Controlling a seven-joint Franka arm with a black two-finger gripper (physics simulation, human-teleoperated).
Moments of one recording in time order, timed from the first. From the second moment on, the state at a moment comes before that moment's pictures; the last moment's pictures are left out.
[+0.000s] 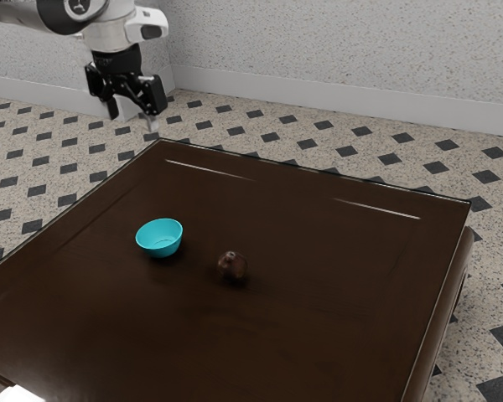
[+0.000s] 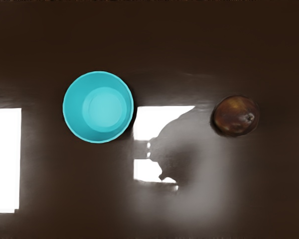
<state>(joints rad) -0.17 0.01 0.14 -1.52 0.10 1.60 -0.02</state>
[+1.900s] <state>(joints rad) -0.32 0.67 0.26 -1.56 -0.28 2.00 0.09</state>
